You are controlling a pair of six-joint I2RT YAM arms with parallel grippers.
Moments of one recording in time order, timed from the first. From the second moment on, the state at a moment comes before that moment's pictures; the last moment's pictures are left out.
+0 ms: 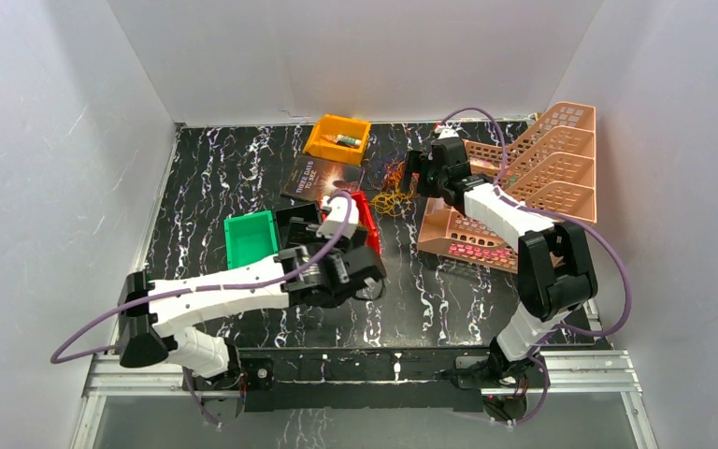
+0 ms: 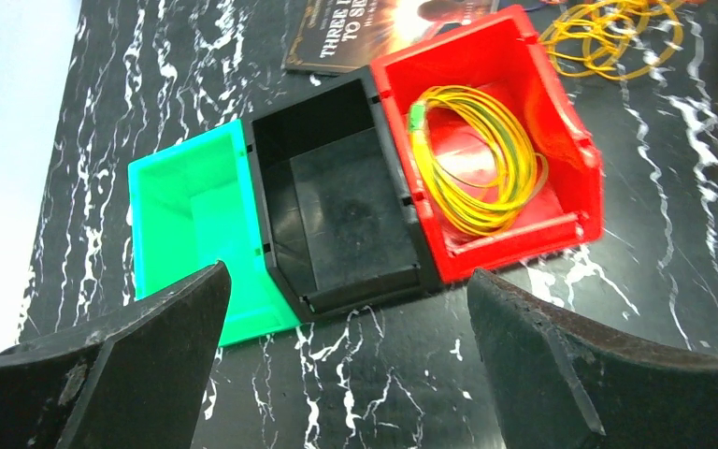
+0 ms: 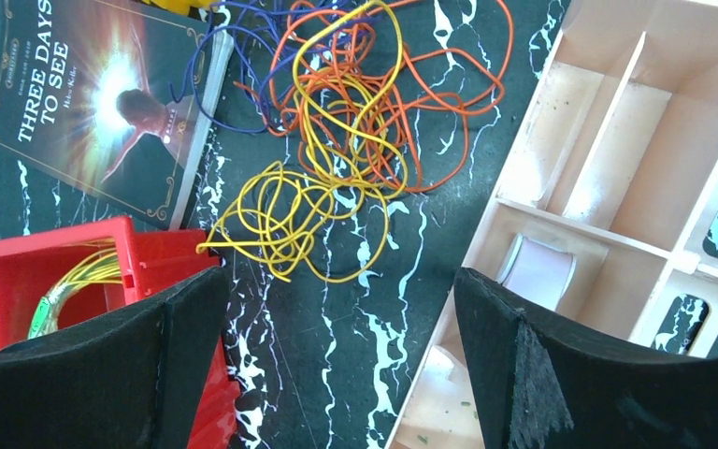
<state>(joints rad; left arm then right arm) -1.31 1.42 1.30 -1.09 -1.16 -0.84 0.39 1.67 1.17 -0.17 0.01 0.40</state>
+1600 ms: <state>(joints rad) -1.11 1.19 1.11 -0.85 -1.01 -0.70 0.48 2.28 1.73 -0.25 0.20 0.28</state>
